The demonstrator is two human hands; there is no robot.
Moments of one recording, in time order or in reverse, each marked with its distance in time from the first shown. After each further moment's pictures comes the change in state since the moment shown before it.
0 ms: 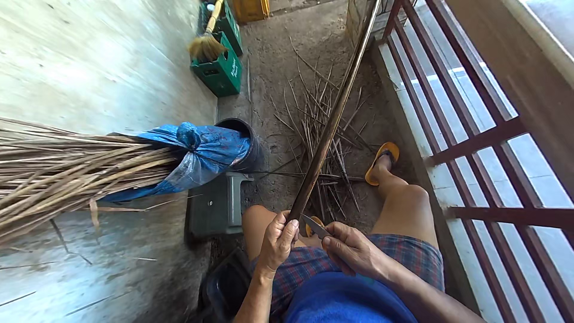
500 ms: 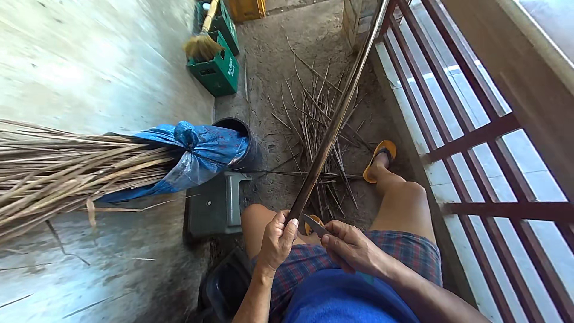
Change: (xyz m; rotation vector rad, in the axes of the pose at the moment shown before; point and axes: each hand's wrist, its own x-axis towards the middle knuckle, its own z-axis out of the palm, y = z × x) left_hand -0.003 -0.004 -0.002 0.142 0.021 0.016; right_hand -0.001 0.002 0.003 0.018 0.019 0.055
